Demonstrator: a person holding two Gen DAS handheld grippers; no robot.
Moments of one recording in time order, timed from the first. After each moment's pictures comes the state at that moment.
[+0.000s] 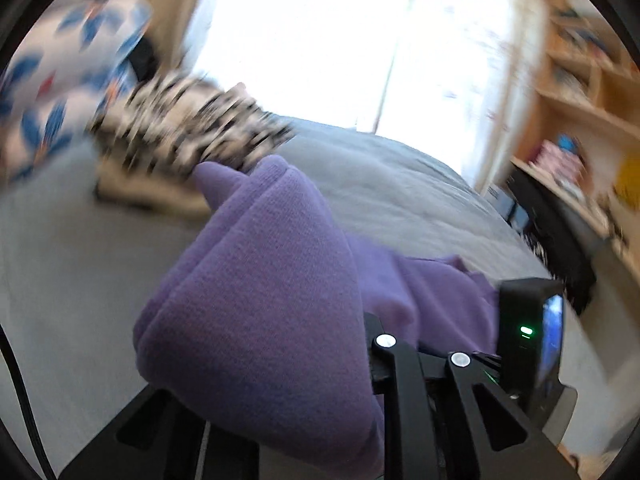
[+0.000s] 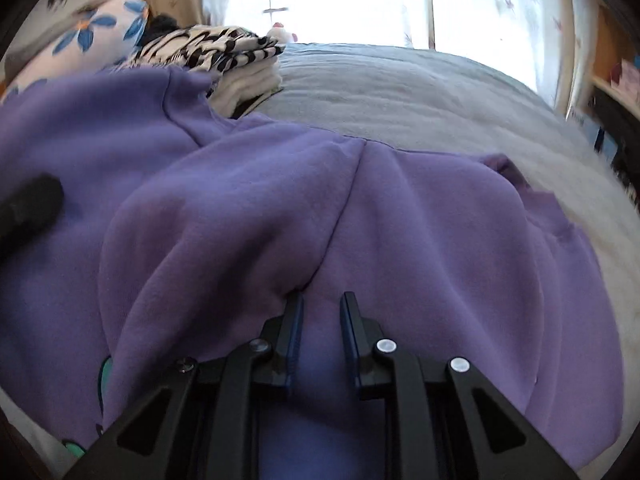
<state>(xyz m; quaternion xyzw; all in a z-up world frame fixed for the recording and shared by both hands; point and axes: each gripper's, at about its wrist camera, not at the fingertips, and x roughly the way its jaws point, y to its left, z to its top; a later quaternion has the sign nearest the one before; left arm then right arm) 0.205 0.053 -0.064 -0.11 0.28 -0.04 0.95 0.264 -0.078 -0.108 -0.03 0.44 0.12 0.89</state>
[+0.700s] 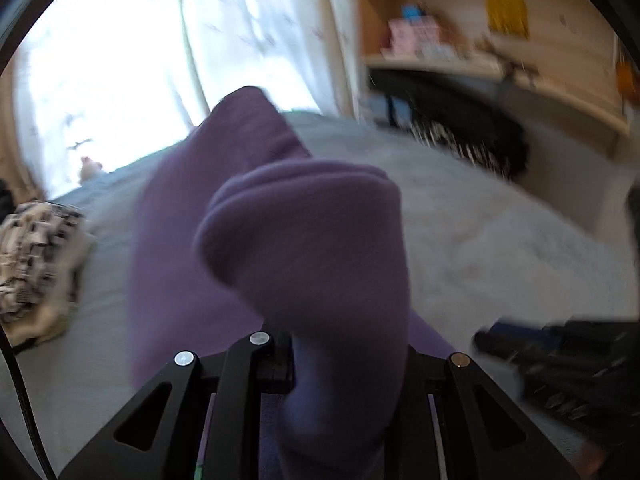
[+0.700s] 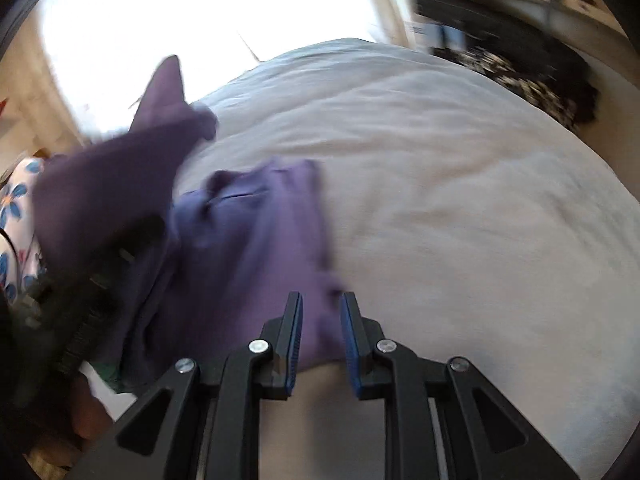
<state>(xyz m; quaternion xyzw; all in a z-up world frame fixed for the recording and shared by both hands) 0.230 -0.237 -0.082 0.13 0.33 -0.22 0.91 0.154 -0.357 -0.071 0.17 0.43 -0.05 0.88</state>
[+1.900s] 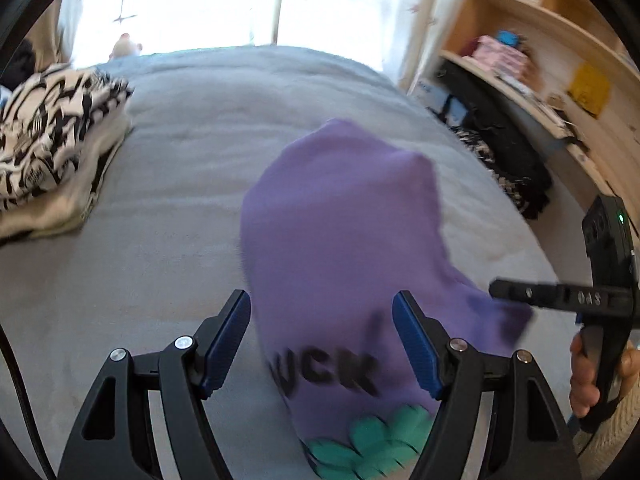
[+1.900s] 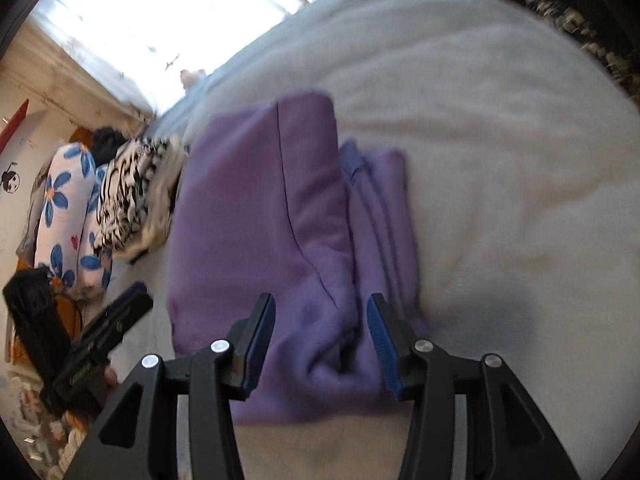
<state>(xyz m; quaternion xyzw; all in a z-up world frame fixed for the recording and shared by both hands) 0.282 -0.094 -0.073 -0.05 0.44 -0.18 0.88 0.266 -0.339 -0.059 0.22 0.54 0.11 0.81</state>
